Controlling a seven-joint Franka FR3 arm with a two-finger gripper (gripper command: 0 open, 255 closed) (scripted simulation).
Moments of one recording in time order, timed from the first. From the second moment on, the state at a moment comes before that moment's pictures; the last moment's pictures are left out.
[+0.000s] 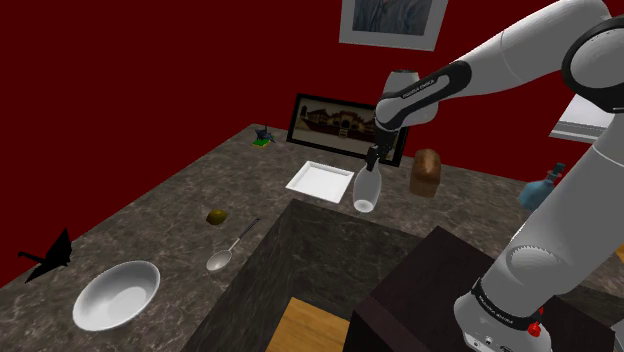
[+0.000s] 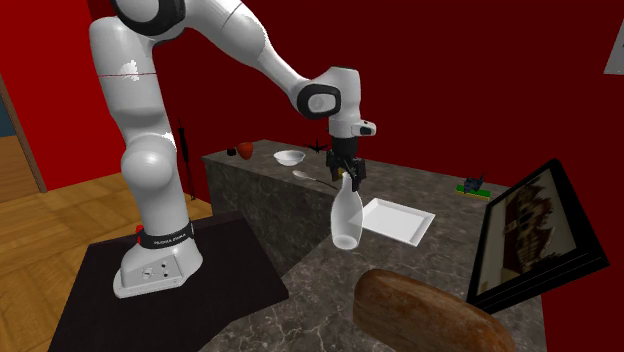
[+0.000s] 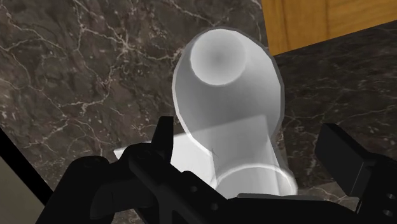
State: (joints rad) arm -0.06 -0.04 -0.19 -2.33 0.03 2.35 -0.39
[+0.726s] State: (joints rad) arm -0.06 -0.04 -0.19 -2.33 0.03 2.36 -0.39
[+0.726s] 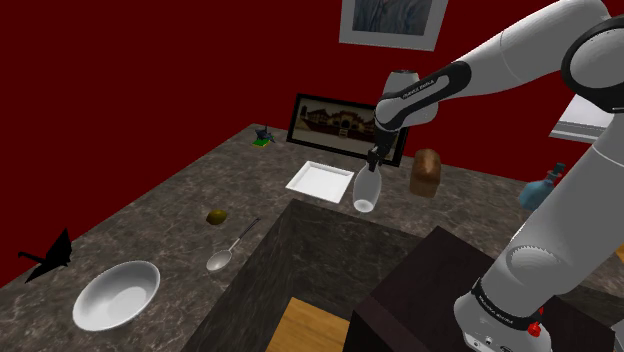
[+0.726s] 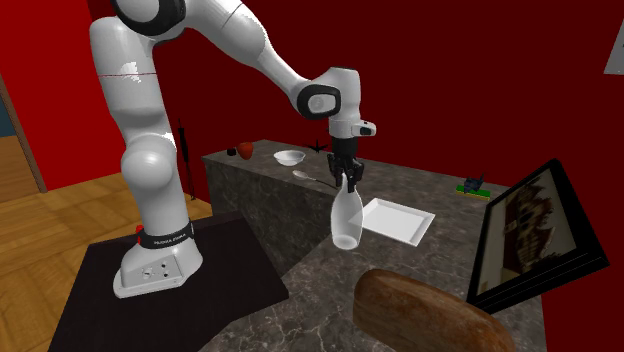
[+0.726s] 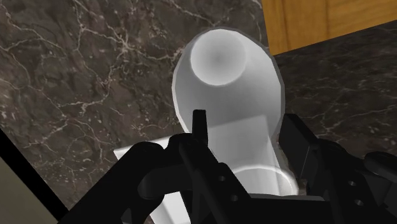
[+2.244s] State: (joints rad) arm -0.06 -0.15 -0.19 -2.21 0.00 2.13 -0.36
